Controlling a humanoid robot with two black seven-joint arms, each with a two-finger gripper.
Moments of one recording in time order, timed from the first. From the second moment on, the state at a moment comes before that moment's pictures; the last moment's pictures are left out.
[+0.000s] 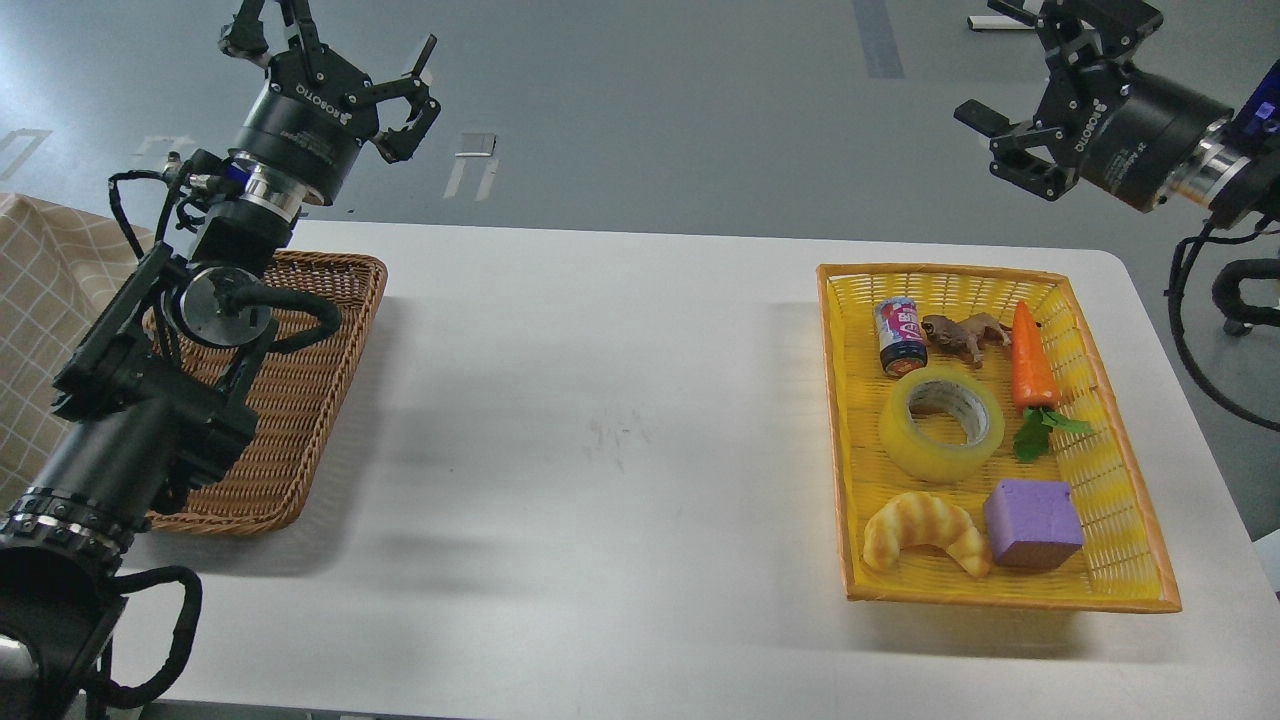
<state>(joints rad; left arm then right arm) -0.65 0.28 -1.29 -0.95 0.32 -0.49 -0.20 1.02 -0.70 0.58 1.03 -0.51 0.49 0.13</state>
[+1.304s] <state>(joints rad) -0.66 0.28 -1.29 -0.95 0.32 -0.49 -0.20 0.94 -0.83 0.26 1.20 -1.57 0.49 0.08</state>
